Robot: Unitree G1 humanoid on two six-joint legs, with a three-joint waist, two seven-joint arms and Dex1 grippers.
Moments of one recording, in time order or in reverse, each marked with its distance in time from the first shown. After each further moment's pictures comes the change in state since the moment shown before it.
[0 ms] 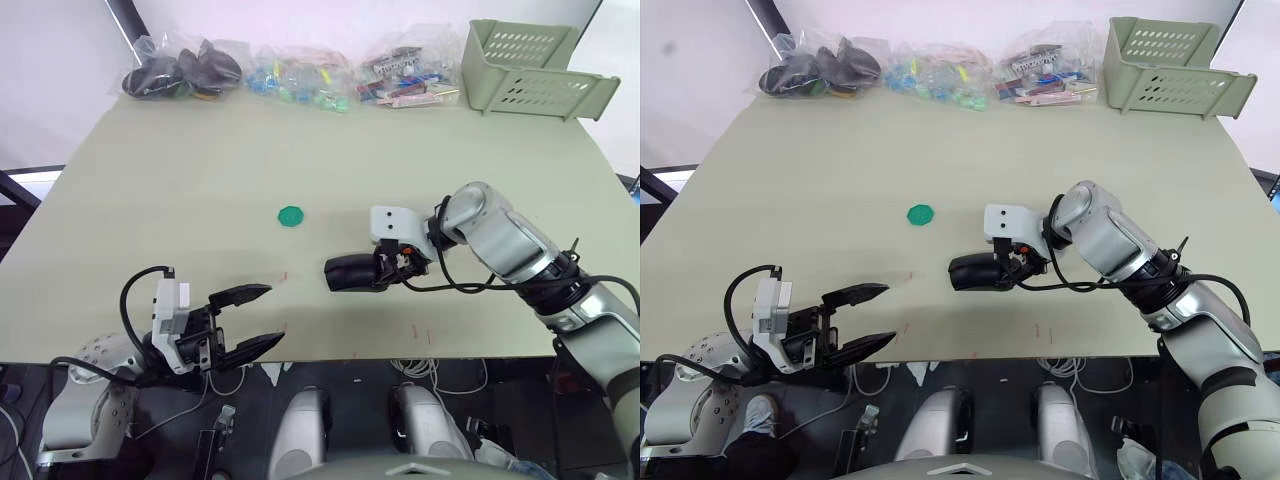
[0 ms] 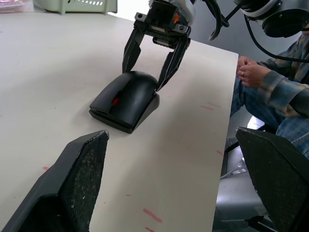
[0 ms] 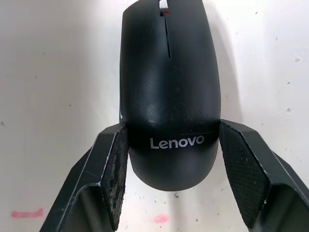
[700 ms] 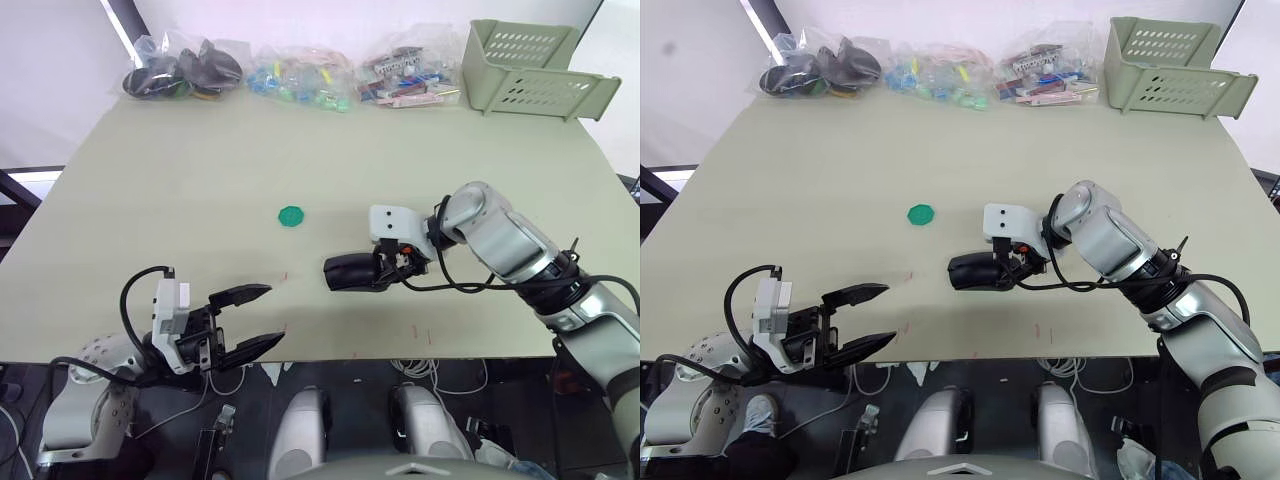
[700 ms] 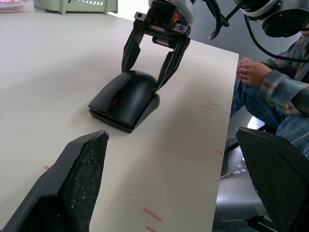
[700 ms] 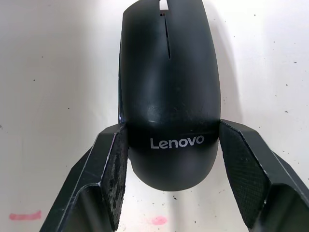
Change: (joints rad) left arm 0.000 0.000 0.000 0.000 0.000 0.000 0.000; right arm 0.000 -0.004 0.000 -0.002 0.002 0.001 0.006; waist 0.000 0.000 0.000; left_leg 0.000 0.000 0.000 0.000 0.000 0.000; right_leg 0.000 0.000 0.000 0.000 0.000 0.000
